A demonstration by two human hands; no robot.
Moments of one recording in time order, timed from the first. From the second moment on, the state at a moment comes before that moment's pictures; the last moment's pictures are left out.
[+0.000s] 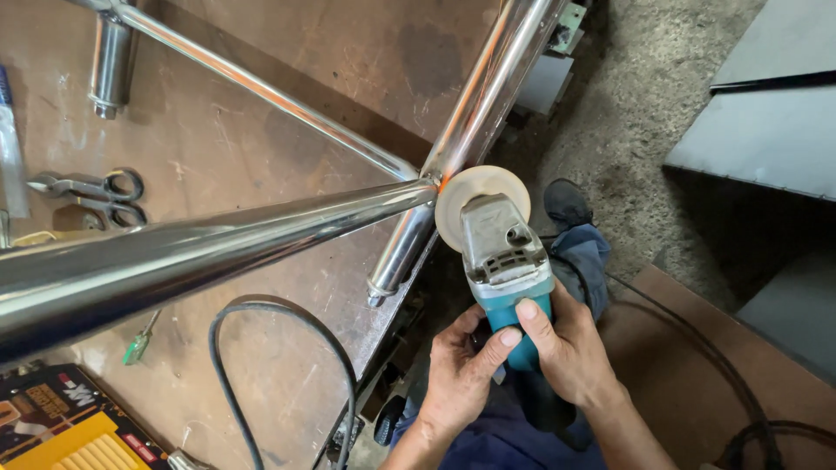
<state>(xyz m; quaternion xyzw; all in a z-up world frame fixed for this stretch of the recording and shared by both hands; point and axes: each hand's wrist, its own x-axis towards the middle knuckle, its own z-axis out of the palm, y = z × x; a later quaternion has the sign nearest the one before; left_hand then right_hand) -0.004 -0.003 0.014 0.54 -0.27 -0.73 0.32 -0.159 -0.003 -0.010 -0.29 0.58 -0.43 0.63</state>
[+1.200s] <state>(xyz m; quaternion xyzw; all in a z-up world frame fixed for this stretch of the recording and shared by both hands) -0.035 -0.023 -0.002 0.53 -0.31 -0.70 0.37 -0.191 -0.016 -0.062 -0.33 0.49 -0.45 0.67</state>
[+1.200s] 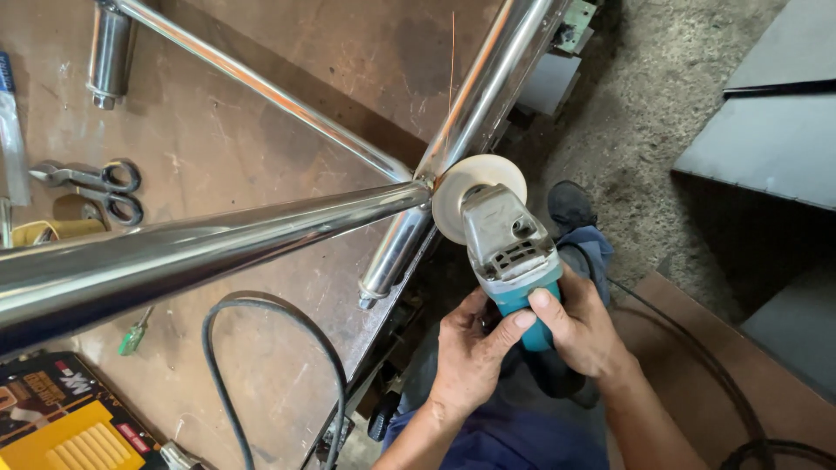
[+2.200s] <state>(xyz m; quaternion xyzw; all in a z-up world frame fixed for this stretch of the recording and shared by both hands) -0.046 -0.027 -0.012 0.48 -0.25 -0.73 0.41 -0.211 -0.038 -0.035 -0.41 0.53 -0.40 0.62</state>
